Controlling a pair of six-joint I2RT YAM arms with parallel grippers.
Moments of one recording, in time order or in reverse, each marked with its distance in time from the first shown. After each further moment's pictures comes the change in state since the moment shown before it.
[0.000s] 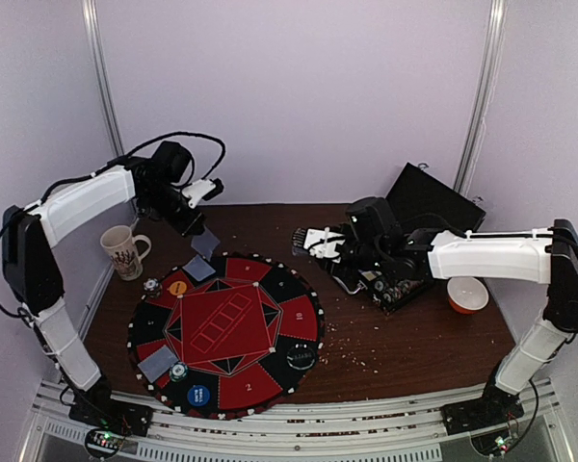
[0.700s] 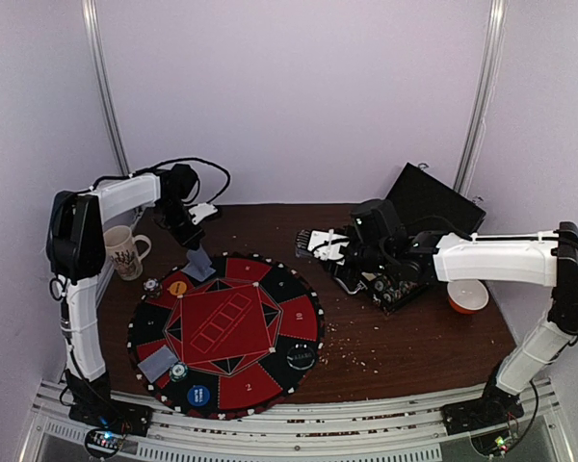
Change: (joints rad) left arm 0.131 0.395 0.199 -0.061 -0.013 0.214; right arm 0.000 -0.034 -0.036 0.002 0.003 0.006
